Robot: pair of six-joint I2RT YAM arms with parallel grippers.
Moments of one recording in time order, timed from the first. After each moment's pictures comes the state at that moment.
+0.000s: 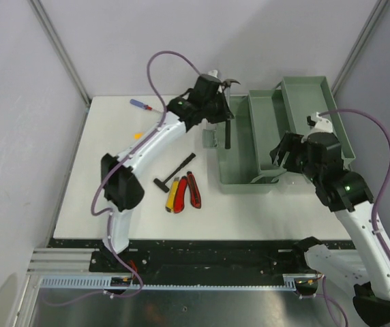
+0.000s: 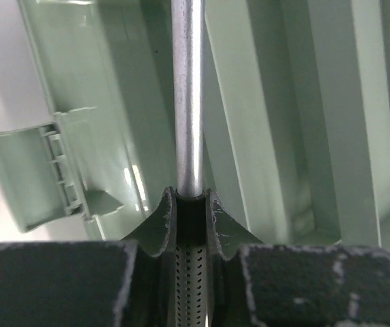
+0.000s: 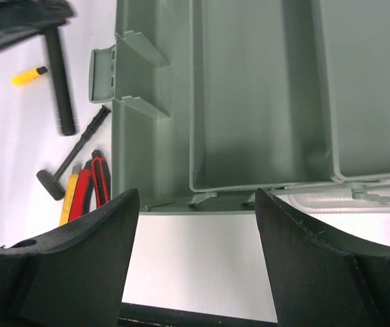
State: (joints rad) left arm -0.67 1.99 2.08 -0.65 0.01 -0.68; right arm 0.38 0.89 1.16 -0.77 0.17 0.46
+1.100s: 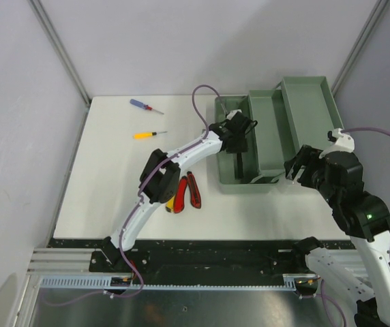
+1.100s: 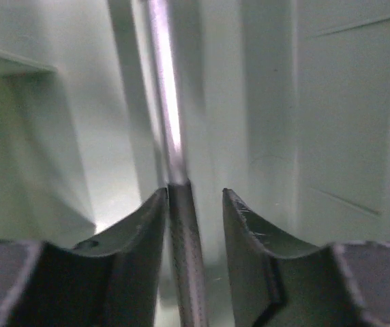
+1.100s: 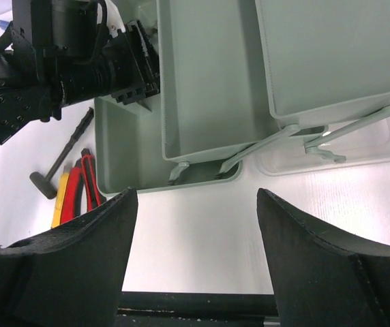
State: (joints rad) left arm -0.80 2.46 2.22 -0.66 -0.16 -0.75; right arm 0.36 0.70 1.16 -0.93 0.23 0.48
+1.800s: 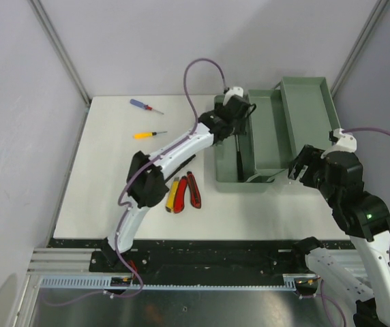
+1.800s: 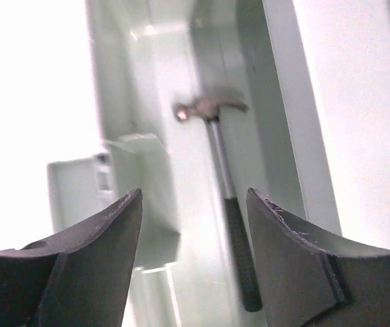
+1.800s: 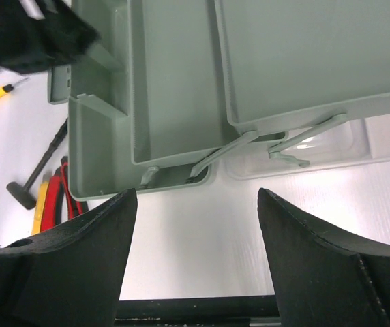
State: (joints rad) left arm -0.82 2.30 2.22 -0.64 -0.43 -0.47; right arm 0.35 0.70 1.16 -0.94 0.28 0.46
